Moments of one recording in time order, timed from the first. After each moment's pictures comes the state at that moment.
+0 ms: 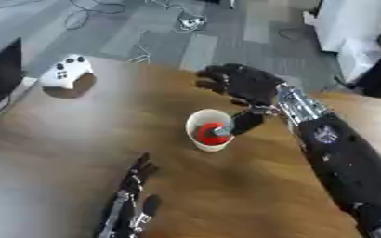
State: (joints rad) left arm -0.05 0.18 -0.22 -1.66 -0.05 -0.30 0.20; right arm -1.25 -0.09 0.14 -0.71 1.57 -0.57 -0.10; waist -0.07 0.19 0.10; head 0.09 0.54
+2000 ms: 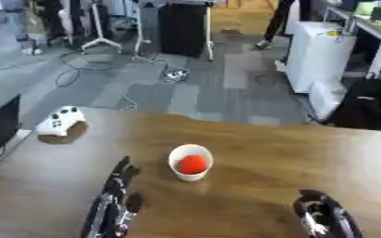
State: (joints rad) left arm -0.05 0.20 -0.18 -1.62 -0.02 -0.30 0.27; right arm -0.21 -0.07 0.05 -1.37 0.25 -0.30 0.06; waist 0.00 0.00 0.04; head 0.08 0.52
